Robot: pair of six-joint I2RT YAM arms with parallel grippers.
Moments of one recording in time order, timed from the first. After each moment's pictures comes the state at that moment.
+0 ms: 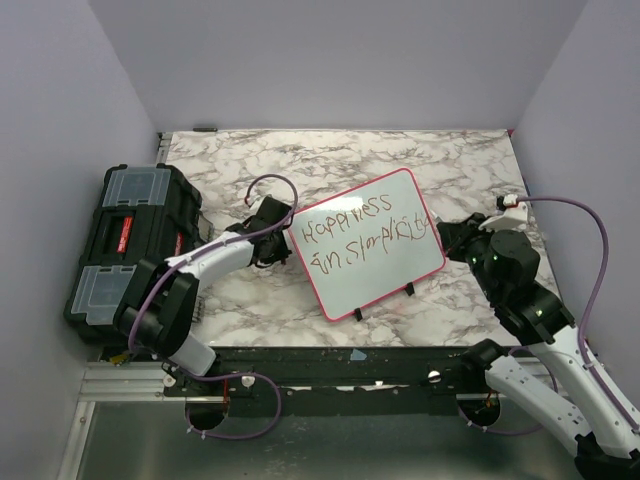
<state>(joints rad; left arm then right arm) -0.49 1.56 0.89 -0.35 -0.17 -0.74 0.52 0.62 0.78 -0.40 0.37 0.50</state>
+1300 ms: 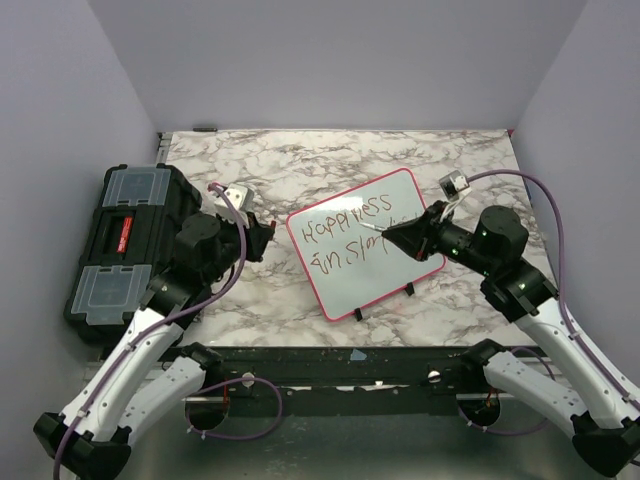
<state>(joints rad) -0.49 0.76 0.81 -0.34 0.04 -0.24 0.52 0.79 0.86 -0.20 -0.34 0.38</state>
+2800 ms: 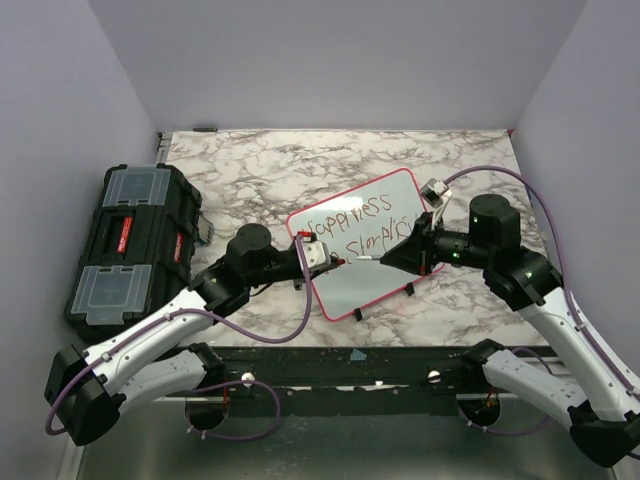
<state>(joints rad) -0.78 0.95 0.70 0.01 0.51 0.32 0.52 0.86 1.01 -0.54 -0.60 0.29</state>
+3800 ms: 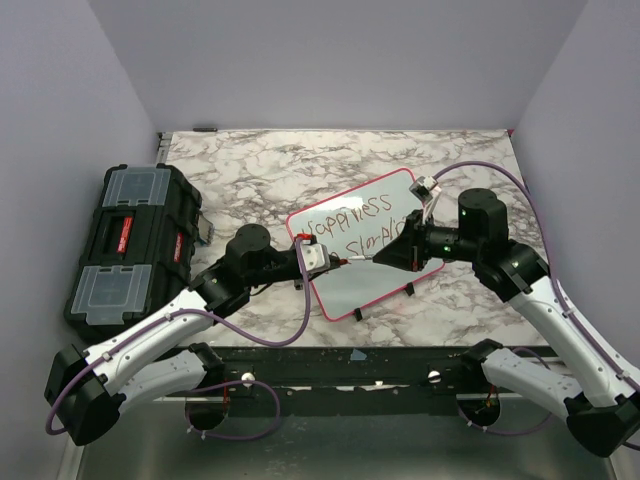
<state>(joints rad) -0.79 0.95 0.68 0.07 0.54 0.35 0.52 0.93 1.00 -0.49 -0.64 0.33</state>
